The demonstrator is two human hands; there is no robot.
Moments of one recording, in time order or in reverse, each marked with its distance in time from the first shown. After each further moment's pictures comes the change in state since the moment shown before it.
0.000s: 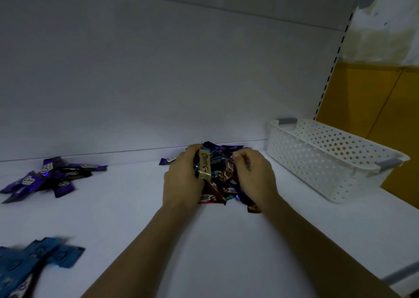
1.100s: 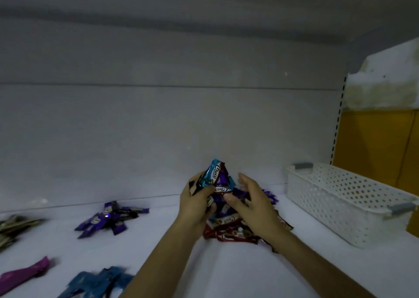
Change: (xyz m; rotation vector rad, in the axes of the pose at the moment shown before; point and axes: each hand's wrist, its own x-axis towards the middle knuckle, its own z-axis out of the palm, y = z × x) left_hand 0.013 0.035 -0.068 -1.098 0.006 -0.559; right_hand -0.010 -0.066 -0.005 0.330 -0.279 -0.081
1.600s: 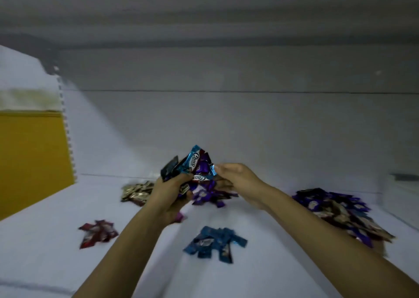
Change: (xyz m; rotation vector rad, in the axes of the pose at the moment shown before) left_hand -0.099 0.149 -0.189 0.022 0.261 0.126; right_hand 0.011 -0.173 0.154 0.474 -0.577 0.076
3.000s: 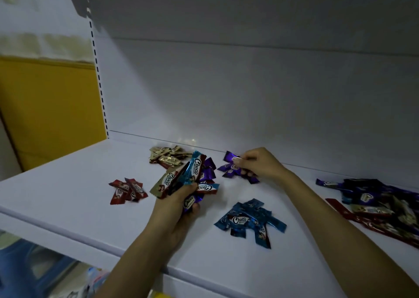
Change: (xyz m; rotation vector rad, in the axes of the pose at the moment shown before) left_hand -0.034 -0.045 -0.072 -0.181 0.250 -0.041; right_hand 0.072 0.067 0.012 -0.520 -0.028 0.020
